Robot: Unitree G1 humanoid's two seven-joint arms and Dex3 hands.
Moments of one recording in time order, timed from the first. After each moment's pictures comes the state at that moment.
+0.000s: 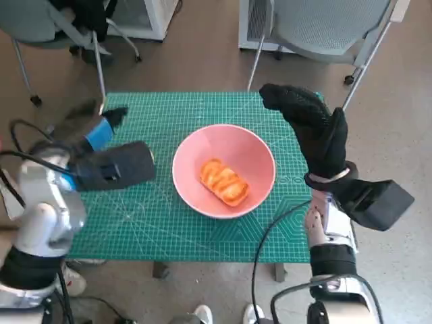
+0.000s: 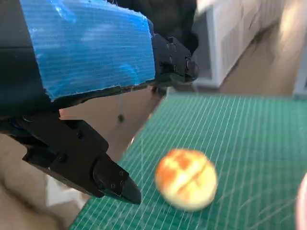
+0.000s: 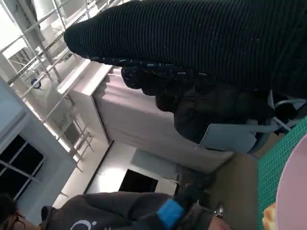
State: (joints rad) left arm -0.64 0.70 -0.27 0.05 0.91 0.51 -0.68; right arm -0.76 -0.05 -0.17 0.71 0.39 -0.72 0.70
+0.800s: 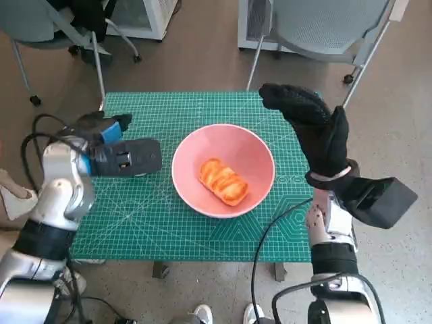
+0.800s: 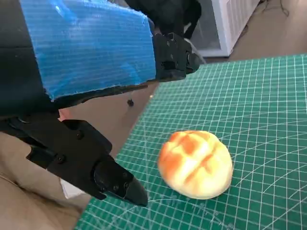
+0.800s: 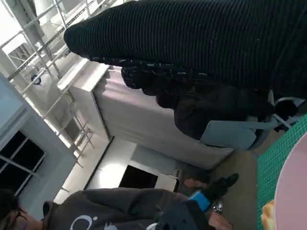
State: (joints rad) left arm -0.82 0.64 -0.36 0.50 0.88 0.35 -0.59; right arm -0.76 -0.06 -0.18 0.71 0.40 -0.71 0.72
